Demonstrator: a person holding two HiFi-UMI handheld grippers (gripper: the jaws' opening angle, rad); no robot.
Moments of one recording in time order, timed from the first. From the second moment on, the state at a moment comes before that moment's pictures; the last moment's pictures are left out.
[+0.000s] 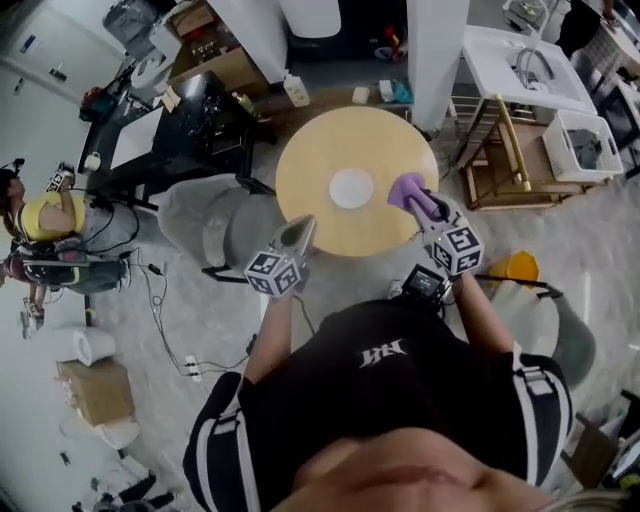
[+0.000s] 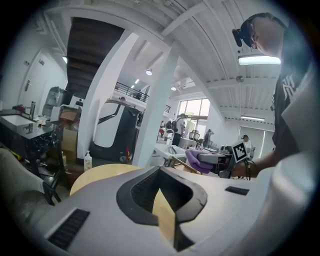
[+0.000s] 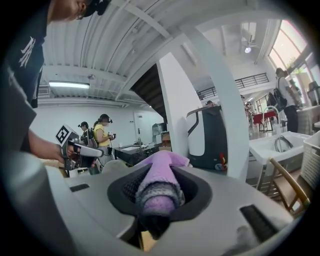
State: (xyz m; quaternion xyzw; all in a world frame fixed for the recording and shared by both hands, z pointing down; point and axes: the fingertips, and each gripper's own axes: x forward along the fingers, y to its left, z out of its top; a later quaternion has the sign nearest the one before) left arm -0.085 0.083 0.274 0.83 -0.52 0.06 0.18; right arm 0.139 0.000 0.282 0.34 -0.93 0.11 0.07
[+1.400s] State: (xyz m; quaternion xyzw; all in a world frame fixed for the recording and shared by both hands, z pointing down) left arm -0.174 -0.109 0.409 0.85 -0.42 0.06 0.32; right arm 0.045 -0.145 0.304 0.39 -0.89 0.12 0.18
